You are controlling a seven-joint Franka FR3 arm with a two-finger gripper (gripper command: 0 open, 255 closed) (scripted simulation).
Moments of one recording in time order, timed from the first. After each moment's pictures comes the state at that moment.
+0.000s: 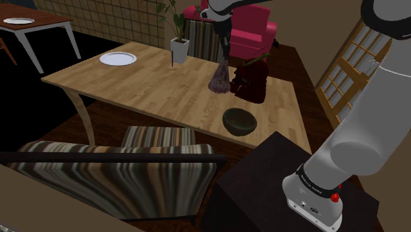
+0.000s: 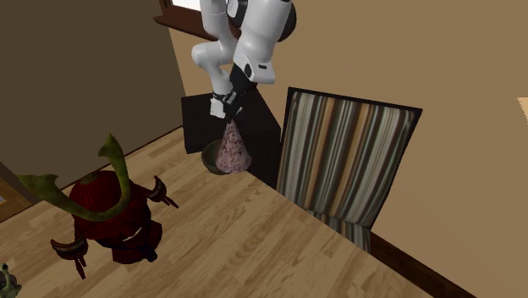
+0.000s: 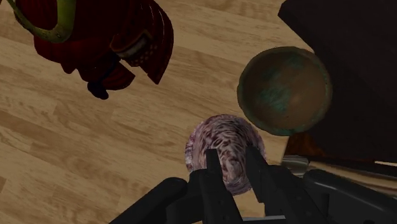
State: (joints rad) arm 0.03 0.15 0.03 -1.69 -0.37 1.69 -0.79
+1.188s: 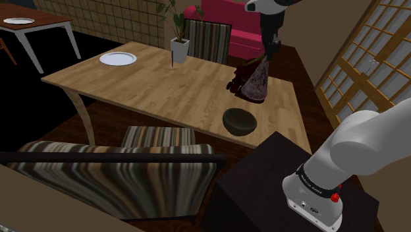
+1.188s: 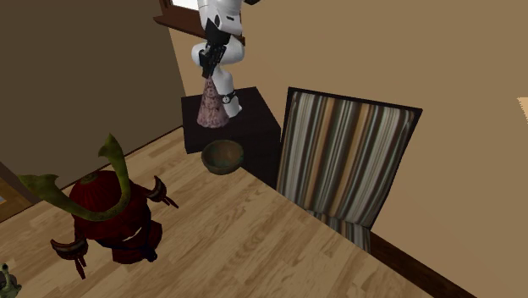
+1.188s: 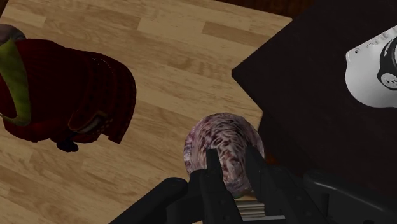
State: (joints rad) arm 0.02 -0.43 0.00 -2.18 -0.37 1.61 -0.87
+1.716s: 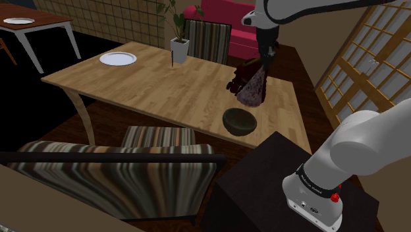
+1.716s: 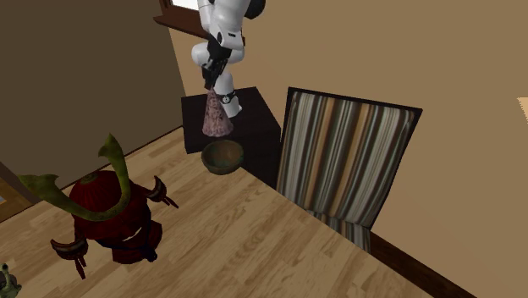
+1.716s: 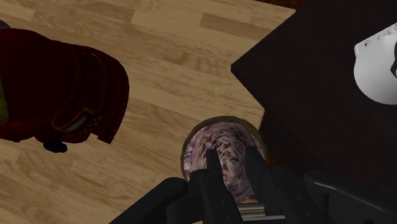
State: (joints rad) arm 0.02 -0.44 0.00 -2.28 -0.37 1.71 -0.83
